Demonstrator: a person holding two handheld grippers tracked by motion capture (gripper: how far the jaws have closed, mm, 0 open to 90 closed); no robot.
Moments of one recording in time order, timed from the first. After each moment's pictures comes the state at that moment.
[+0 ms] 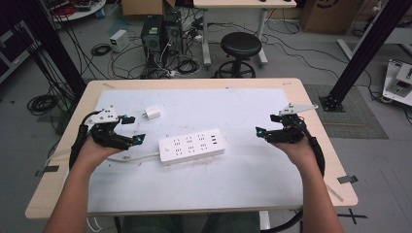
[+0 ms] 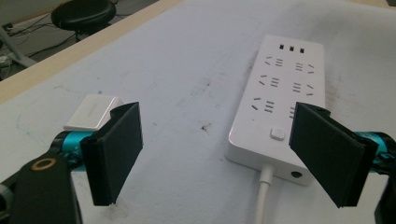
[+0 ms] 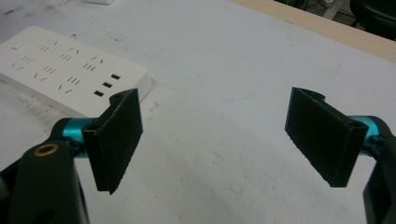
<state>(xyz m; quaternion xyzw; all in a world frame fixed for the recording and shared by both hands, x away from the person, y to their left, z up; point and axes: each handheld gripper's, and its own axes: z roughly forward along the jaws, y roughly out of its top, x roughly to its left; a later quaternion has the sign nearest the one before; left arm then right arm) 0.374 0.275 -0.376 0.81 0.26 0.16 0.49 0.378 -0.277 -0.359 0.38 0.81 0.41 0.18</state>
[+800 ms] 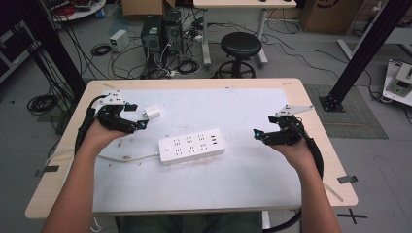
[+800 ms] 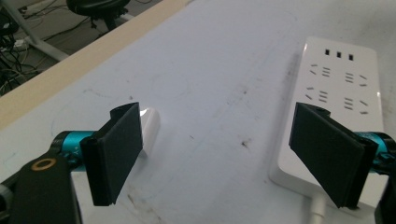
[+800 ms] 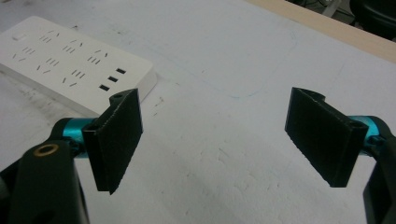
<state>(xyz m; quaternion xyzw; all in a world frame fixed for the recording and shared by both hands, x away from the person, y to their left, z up) 0.428 0.266 -0.361 0.83 0.29 0.17 0.44 0.371 -0.267 -0.355 0.37 0.82 0.40 0.19</state>
